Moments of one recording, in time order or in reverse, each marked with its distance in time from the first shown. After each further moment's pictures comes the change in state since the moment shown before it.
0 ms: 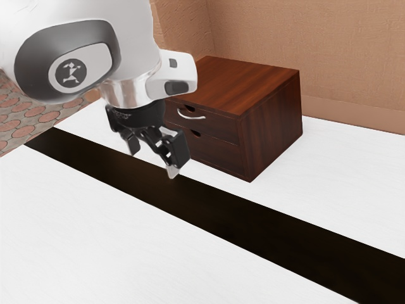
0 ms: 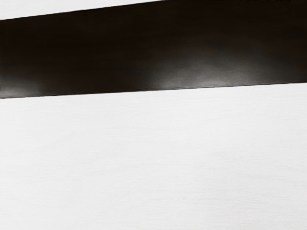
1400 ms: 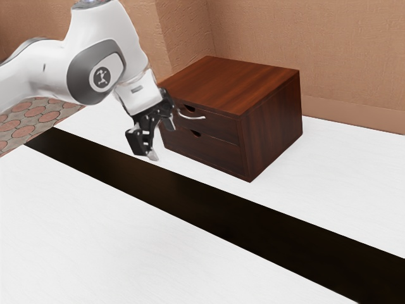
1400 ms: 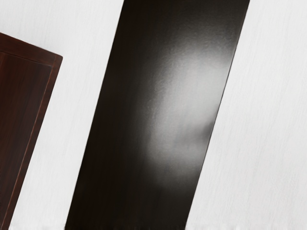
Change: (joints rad) arm 0.259 0.235 0.077 0.041 -0.187 0.335 1.604
